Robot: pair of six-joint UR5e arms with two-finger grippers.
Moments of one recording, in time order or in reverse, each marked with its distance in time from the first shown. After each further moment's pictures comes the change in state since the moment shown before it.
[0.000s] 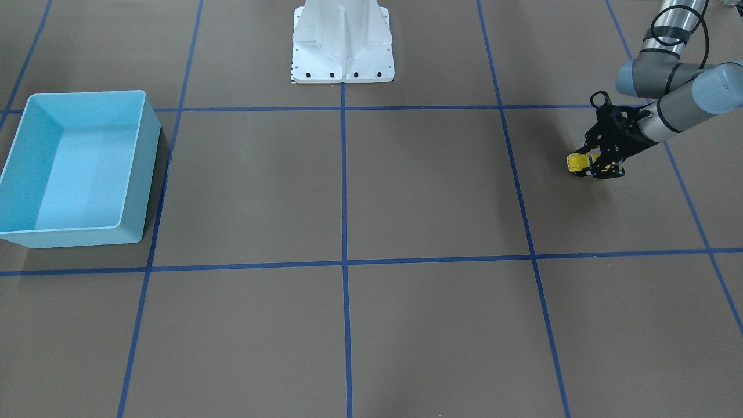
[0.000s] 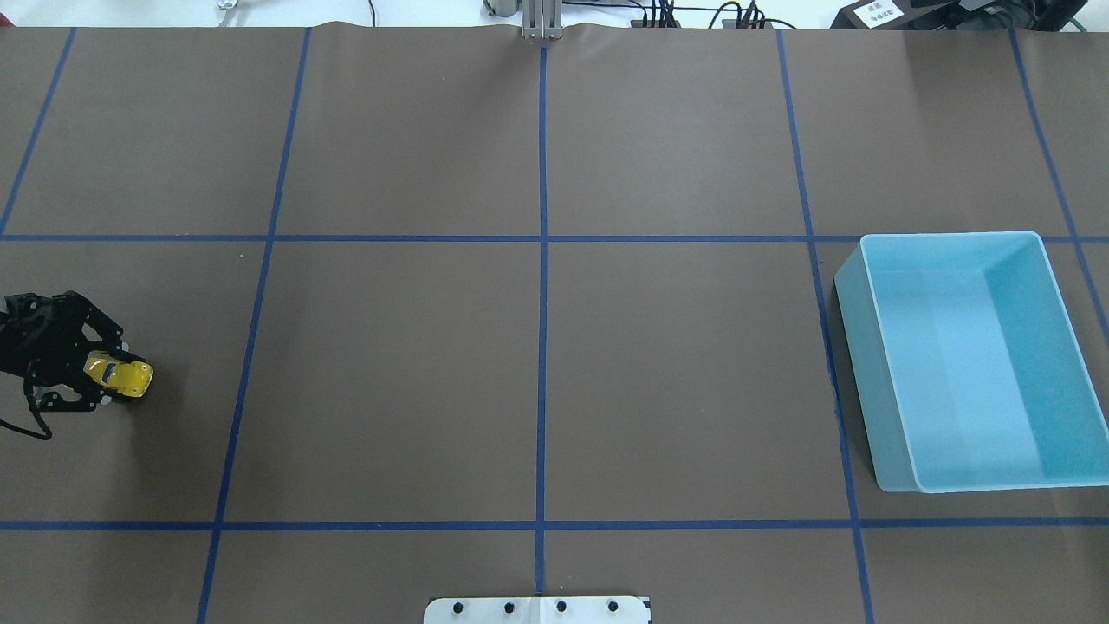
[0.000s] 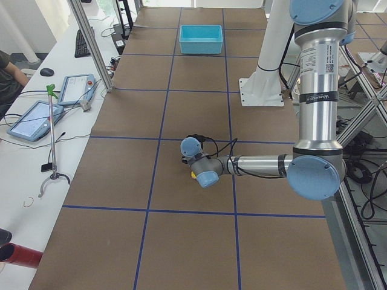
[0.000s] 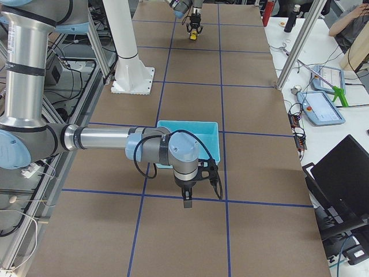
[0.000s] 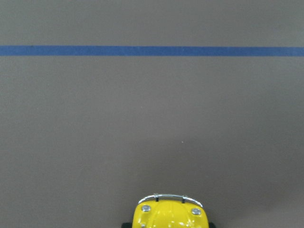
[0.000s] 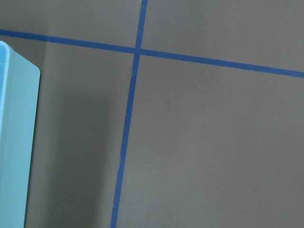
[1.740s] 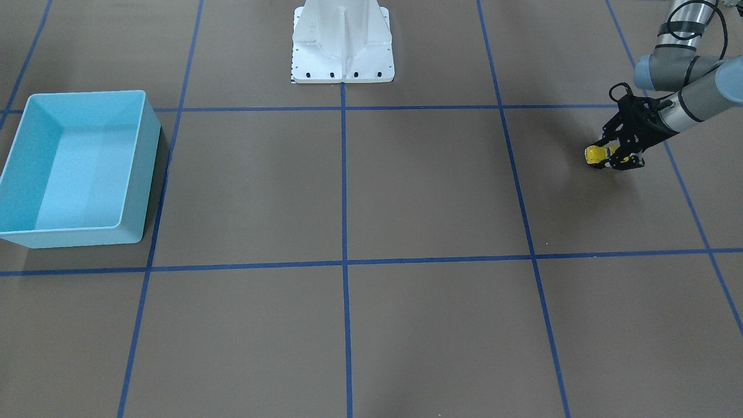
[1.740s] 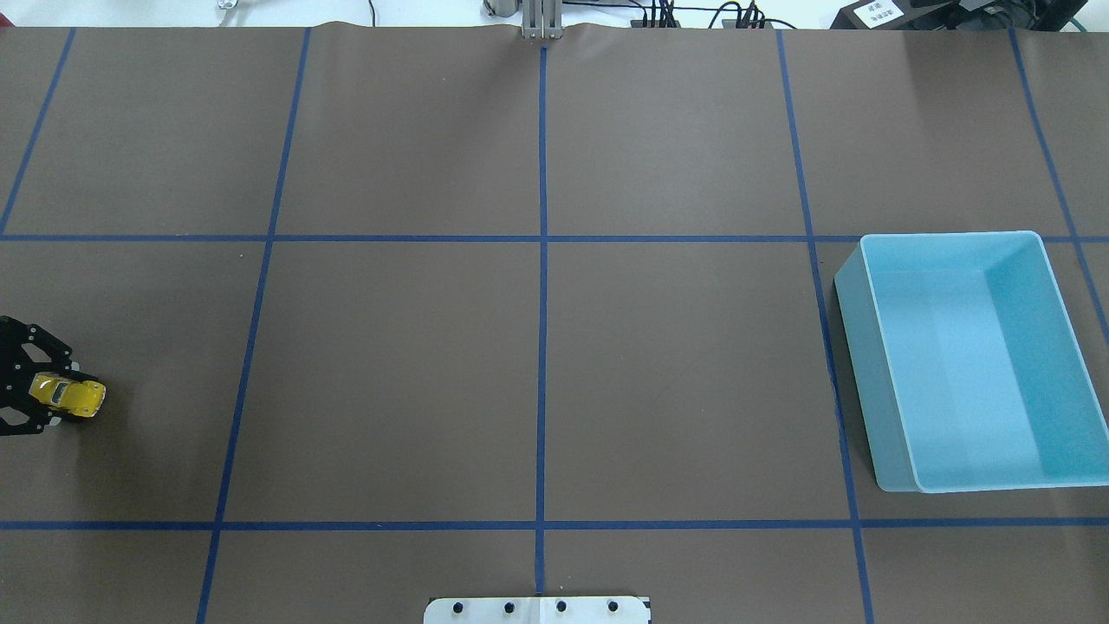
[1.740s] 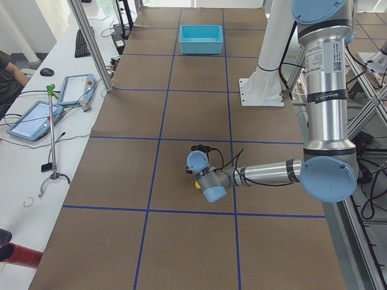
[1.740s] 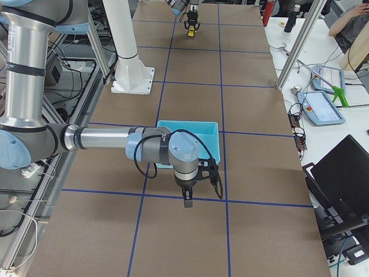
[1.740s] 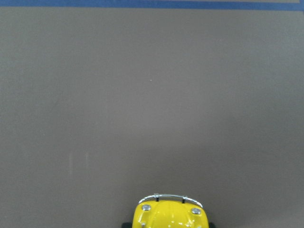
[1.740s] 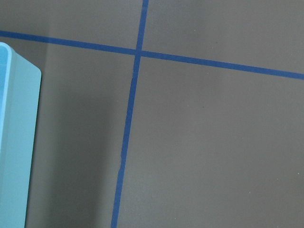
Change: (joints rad) left arm -0.028 0.057 0.065 -0.132 -0.015 -0.002; right arm 0.000 0.002 0.001 0.000 0.001 0.000
